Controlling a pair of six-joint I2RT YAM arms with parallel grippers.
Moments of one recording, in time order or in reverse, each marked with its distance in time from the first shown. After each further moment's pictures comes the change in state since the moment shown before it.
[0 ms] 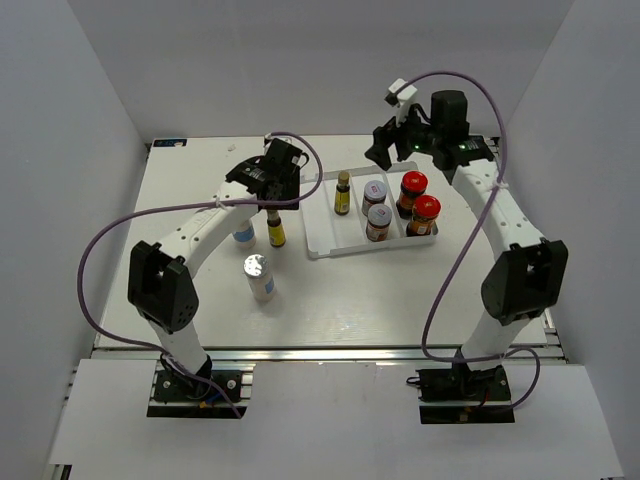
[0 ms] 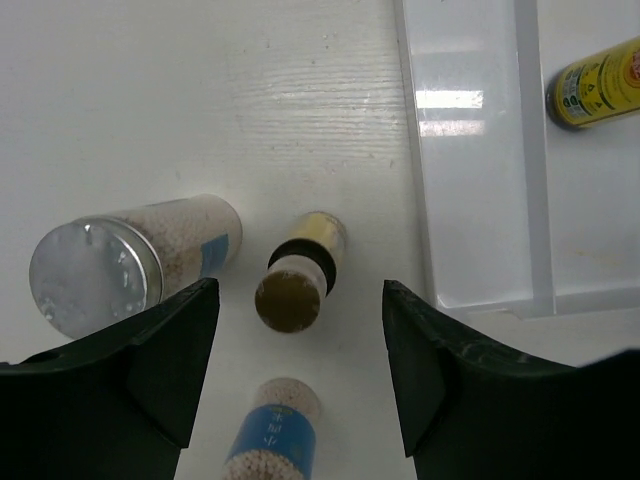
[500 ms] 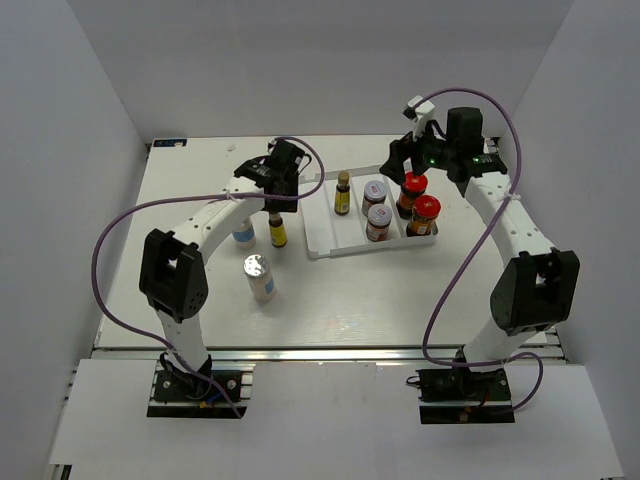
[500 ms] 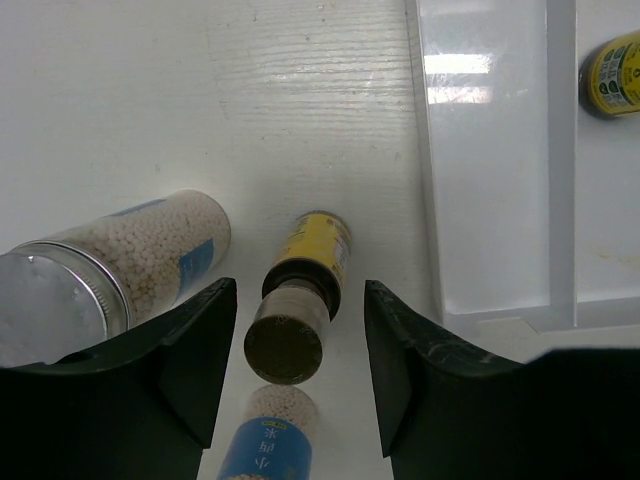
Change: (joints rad) left arm 0.029 0.111 0.040 -0.013 0.045 -0.002; right arm -0.086 -0.109 -0.190 0.008 -0.043 0.045
